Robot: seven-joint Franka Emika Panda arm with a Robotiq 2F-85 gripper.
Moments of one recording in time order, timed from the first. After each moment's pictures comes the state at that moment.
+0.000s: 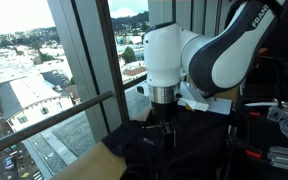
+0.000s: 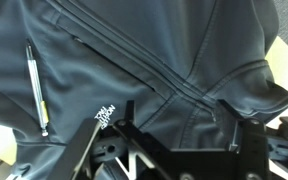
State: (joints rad) arm 0.38 0.51 0.16 -2.04 -0.28 2.55 0.04
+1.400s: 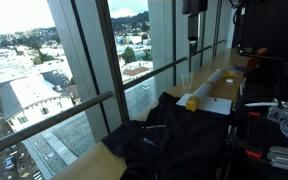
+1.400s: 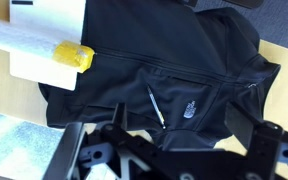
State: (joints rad) arm 0.13 -0.10 0.12 -2.12 -0.04 2.01 -0.06
